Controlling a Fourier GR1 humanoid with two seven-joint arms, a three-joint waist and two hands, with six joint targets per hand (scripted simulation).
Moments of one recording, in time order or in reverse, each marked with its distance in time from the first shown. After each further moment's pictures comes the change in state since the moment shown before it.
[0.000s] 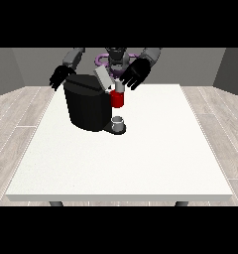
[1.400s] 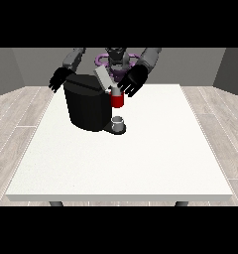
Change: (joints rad) left arm -0.010 -0.018 0.005 0.028 -0.036 -0.011 -0.019; right arm 0.000 0.008 -0.012 -0.004 -0.011 -0.013 -0.018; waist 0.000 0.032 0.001
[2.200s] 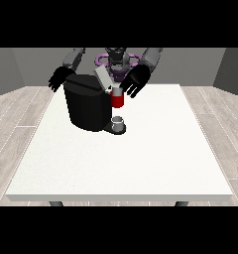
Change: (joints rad) left arm -0.004 0.025 -0.006 0.005 -0.035 0.004 -0.037; right arm -0.010 0.002 0.002 -0.021 0.000 -0.012 0.014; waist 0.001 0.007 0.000
